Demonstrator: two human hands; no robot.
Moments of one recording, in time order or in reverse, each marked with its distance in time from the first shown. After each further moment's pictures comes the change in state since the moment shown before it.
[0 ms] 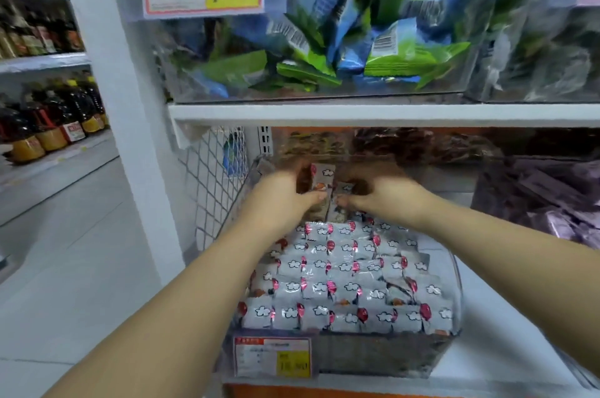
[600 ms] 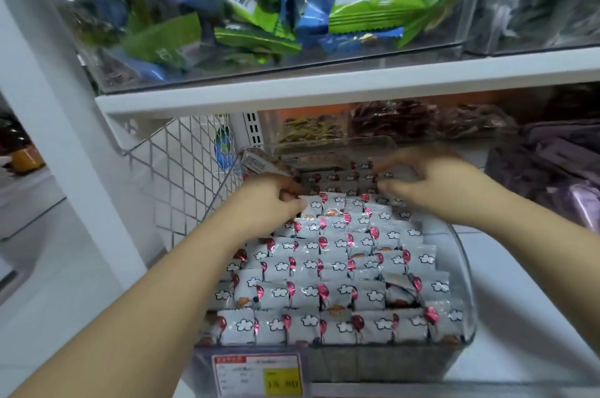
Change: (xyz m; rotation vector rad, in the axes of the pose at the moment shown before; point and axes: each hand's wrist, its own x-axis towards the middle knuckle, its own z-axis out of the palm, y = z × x) left_hand 0.018 -0.020 0.011 0.154 -0.230 -0.009; right_hand -0.028 0.046 -0.012 0.076 0.058 0.141
